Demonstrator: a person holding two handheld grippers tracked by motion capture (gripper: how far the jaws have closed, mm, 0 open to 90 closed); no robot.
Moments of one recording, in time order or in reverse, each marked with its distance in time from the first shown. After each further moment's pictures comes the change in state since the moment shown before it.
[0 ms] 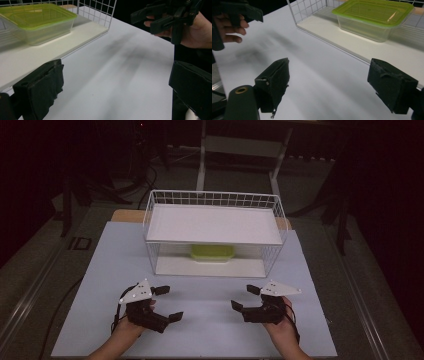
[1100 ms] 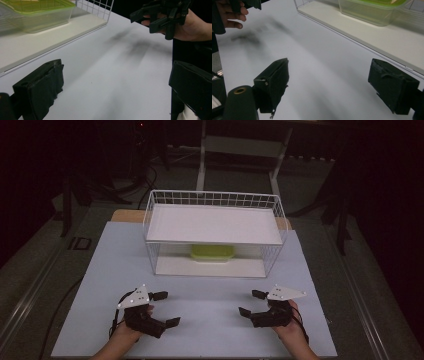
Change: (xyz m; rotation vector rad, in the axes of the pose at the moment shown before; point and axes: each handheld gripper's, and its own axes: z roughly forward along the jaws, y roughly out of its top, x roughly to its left) left arm 0.004 -0.020 -0.001 0.015 -0.018 -0.017; right arm -0.026 -0.027 -0.004 0.042 0.064 -0.040
